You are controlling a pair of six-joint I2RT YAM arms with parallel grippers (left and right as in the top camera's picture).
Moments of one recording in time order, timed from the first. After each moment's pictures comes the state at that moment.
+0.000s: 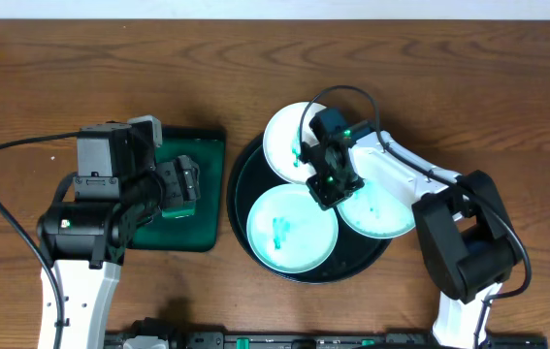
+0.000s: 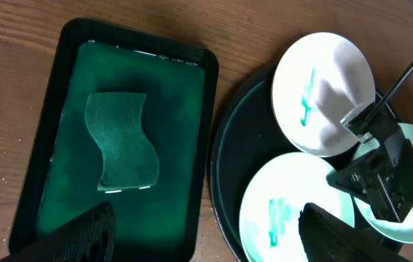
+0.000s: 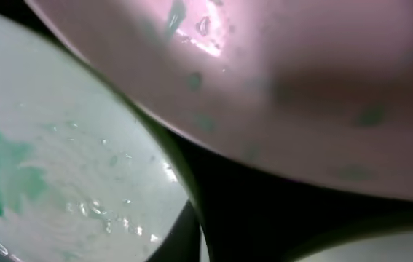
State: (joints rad) left arm -0.04 1.06 1.12 -1.00 0.18 -0.25; right arm 0.51 2.00 1.31 -0.87 -0.23 0.01
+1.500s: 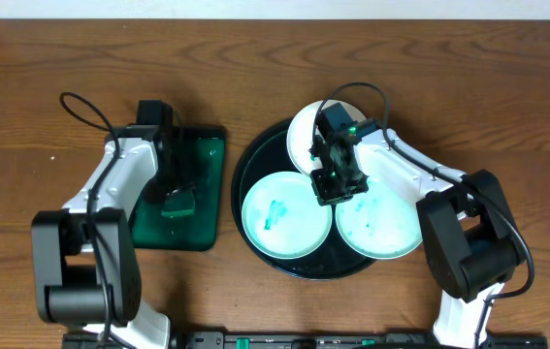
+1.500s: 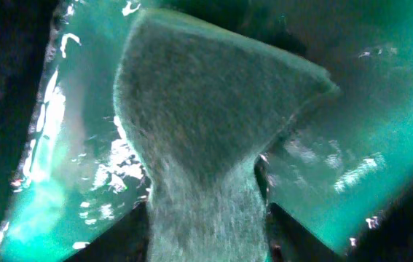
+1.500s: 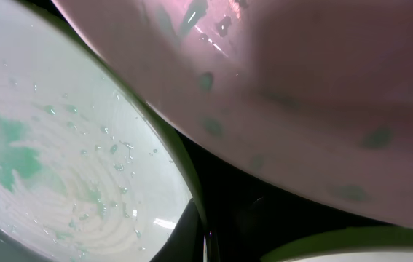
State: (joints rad) left arm 0.01 1.75 1.09 -0.84 -0.01 -0.40; right arm 0.49 2.00 1.31 -0.88 -0.24 0.21
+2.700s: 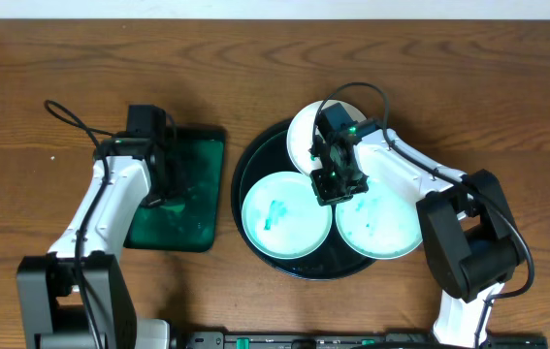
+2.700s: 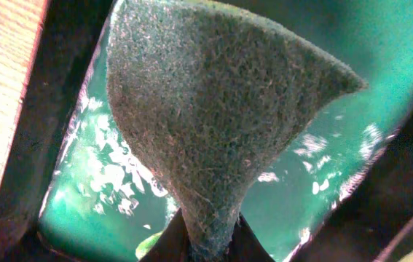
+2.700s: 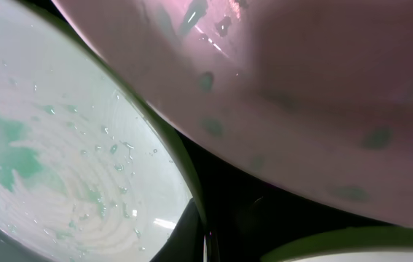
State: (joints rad) left arm 0.01 1.59 1.02 -0.84 -0.04 -0.38; right arm 0.49 2.00 1.31 -0.88 -0.24 0.21
